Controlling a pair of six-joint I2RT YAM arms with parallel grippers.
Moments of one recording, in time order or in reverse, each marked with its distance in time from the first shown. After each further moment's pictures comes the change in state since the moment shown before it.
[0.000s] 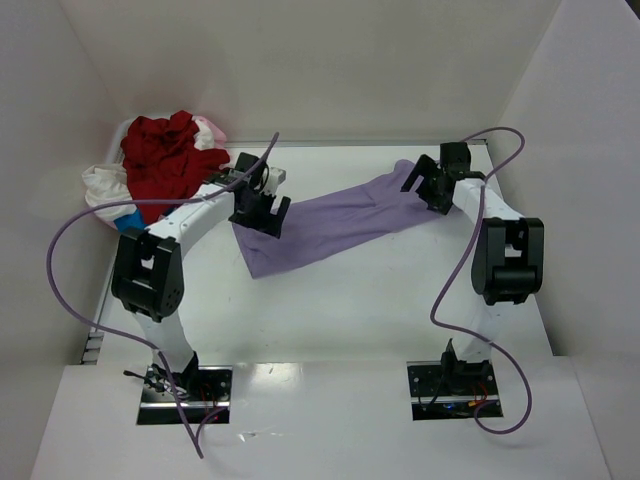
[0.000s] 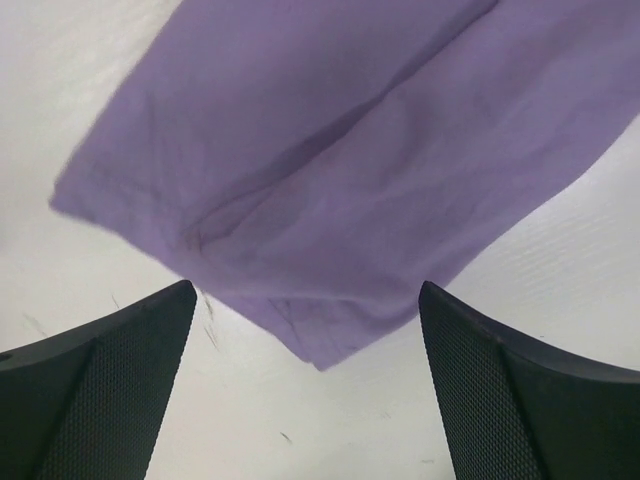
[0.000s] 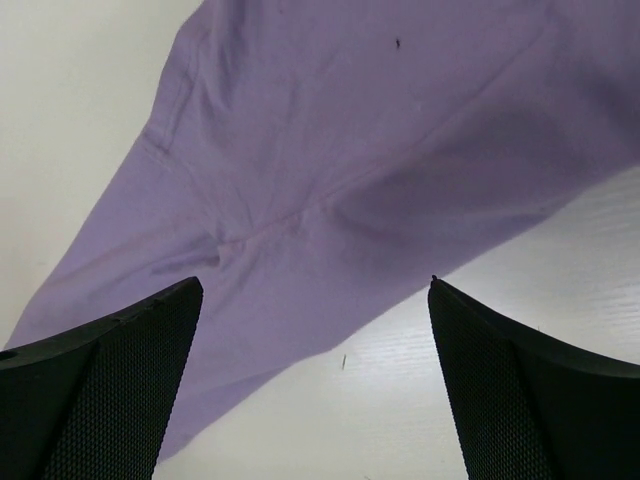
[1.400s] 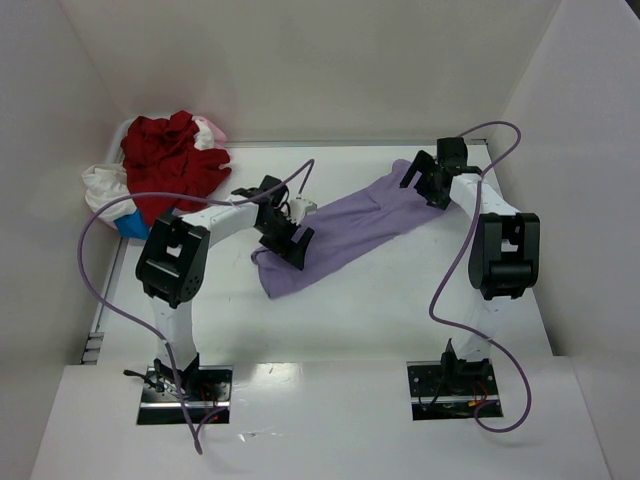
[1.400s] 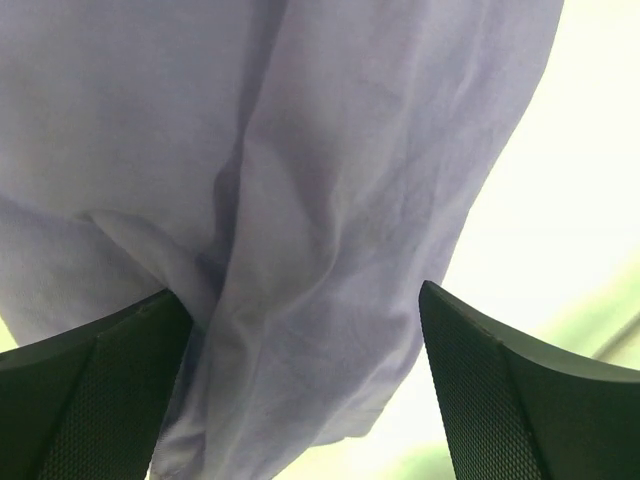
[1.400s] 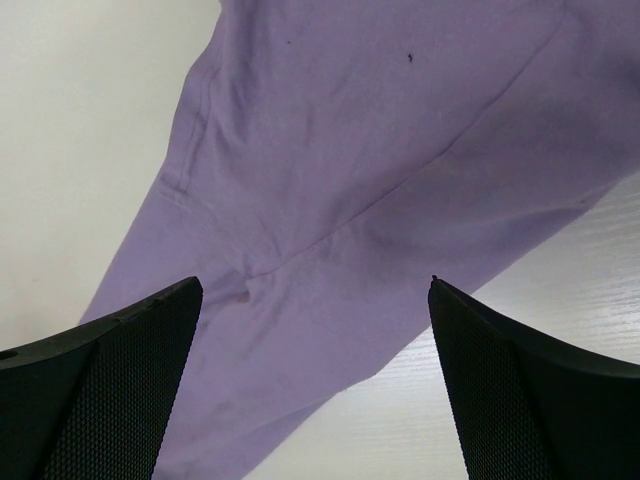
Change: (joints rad) left arm -0.089 0.173 -0.047 0.047 0.366 0.235; right arm 0.014 0.057 0.082 -0.019 0.037 -0.014
